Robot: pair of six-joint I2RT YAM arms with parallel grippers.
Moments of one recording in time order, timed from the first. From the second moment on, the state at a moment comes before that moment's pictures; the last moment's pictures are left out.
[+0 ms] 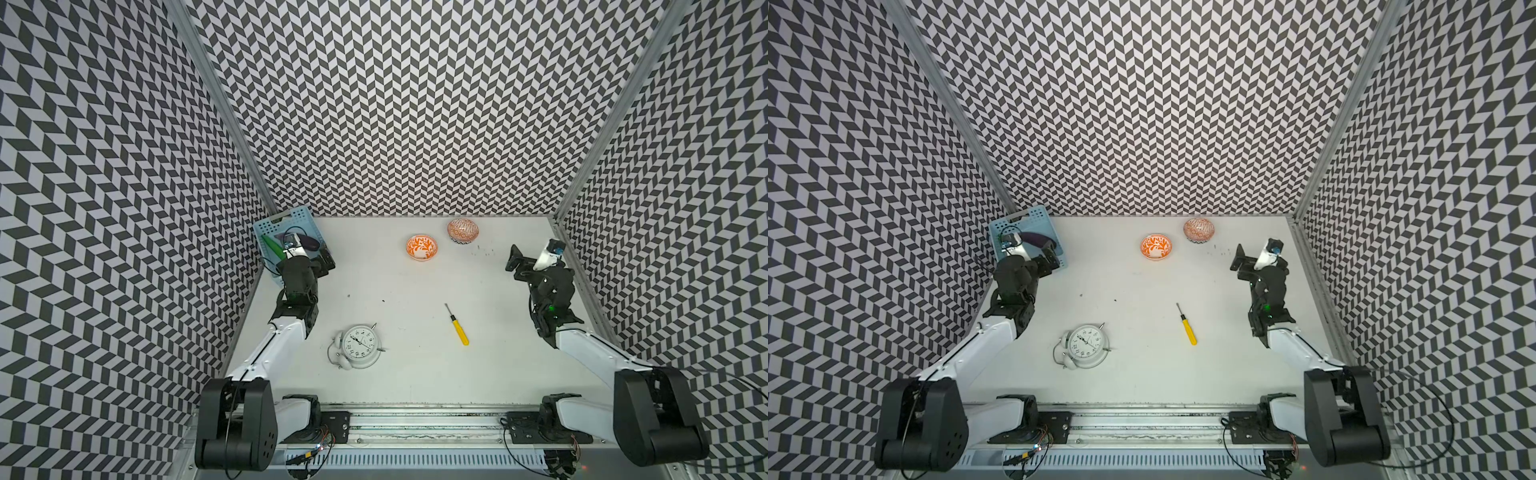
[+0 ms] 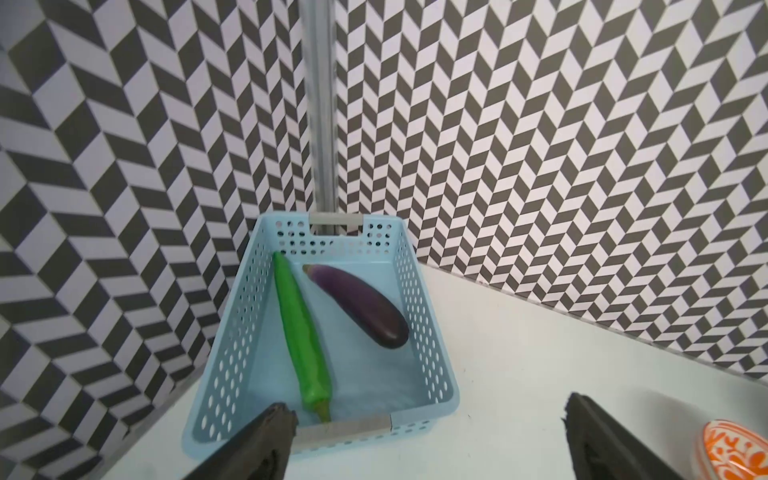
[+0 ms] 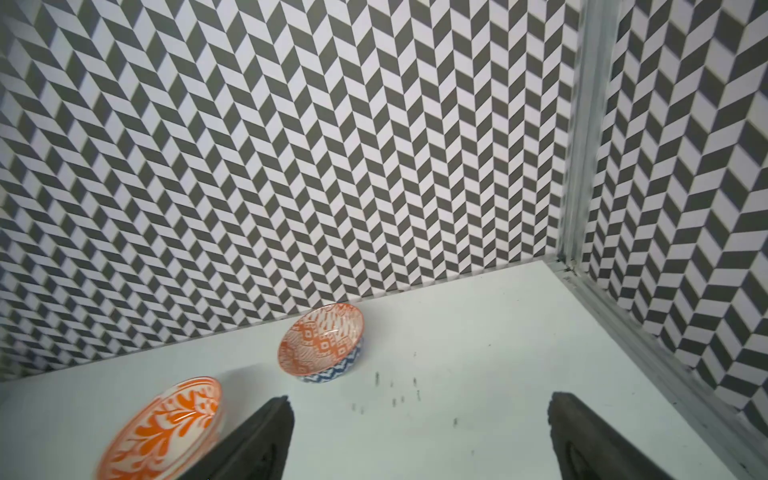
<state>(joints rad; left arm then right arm) -0.04 1.16 0.71 0.19 -0.29 -0.31 0.12 1.21 0.57 0.54 0.16 0.26</state>
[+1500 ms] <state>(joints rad) -0.57 1.41 0.83 -0.37 0.19 -0.93 0.59 1.15 0.57 0.00 -0.33 0.52</state>
